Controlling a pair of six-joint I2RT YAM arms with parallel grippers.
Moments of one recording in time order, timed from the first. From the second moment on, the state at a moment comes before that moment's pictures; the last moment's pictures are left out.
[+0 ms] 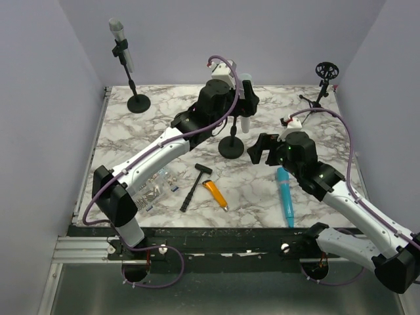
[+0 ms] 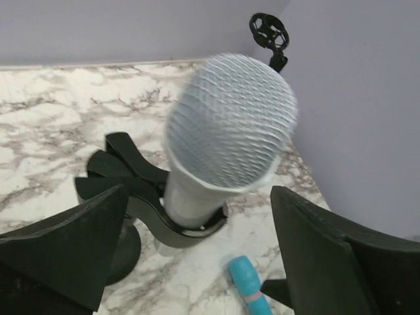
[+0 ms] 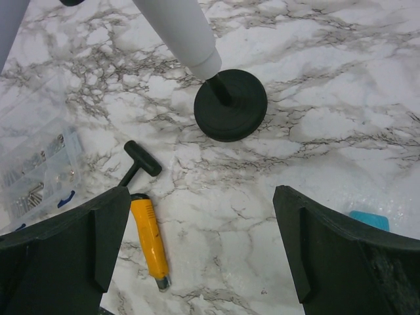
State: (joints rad) left arm -0.79 1.68 1.66 -0.16 -0.21 -0.49; right arm 0.62 0.97 0.85 -0.29 0.17 0.42
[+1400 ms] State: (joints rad) left arm -0.55 1.06 1.21 -0.27 0.10 -0.20; right arm 0.78 1.61 1.71 -0.45 0.78 0.26
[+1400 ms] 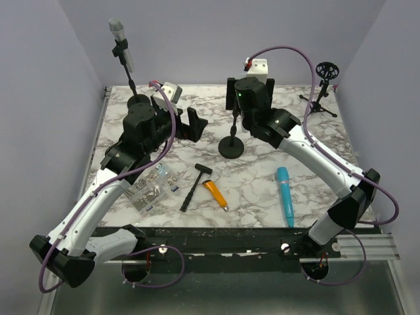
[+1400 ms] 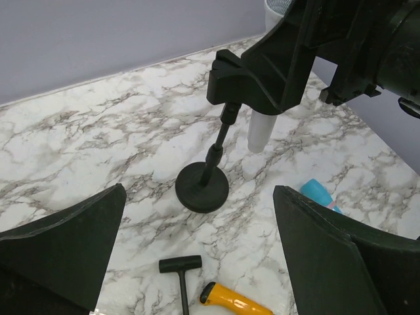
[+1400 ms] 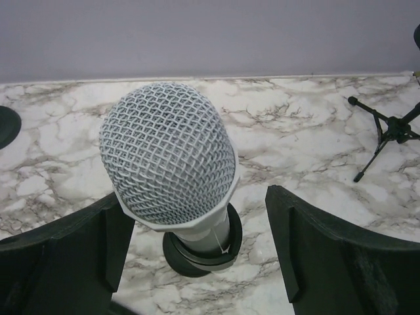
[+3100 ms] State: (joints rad) left arm -0.35 1.54 1.38 0.11 0.85 0.05; right arm 0.51 1.51 1.51 -0.19 -0.16 0.01
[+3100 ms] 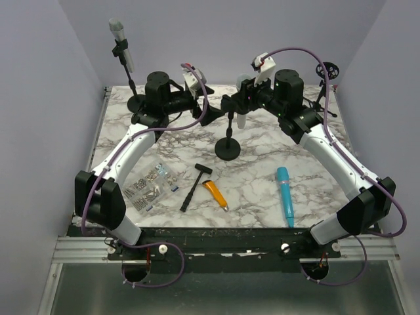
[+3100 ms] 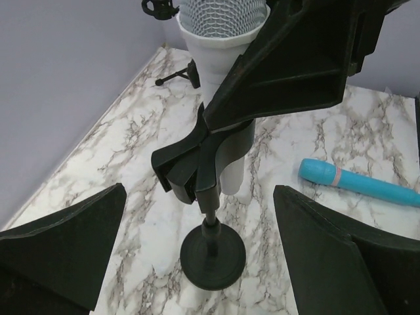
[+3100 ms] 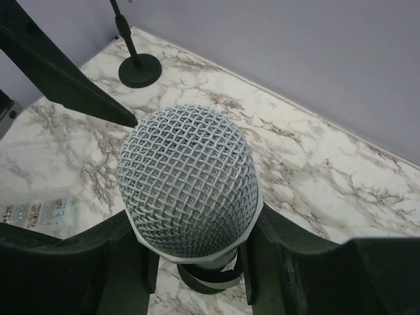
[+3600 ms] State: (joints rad) left arm -0.37 1.74 1.58 -0.05 0.93 0.27; right arm 0.51 1.51 1.51 -0.19 -0.17 0.00
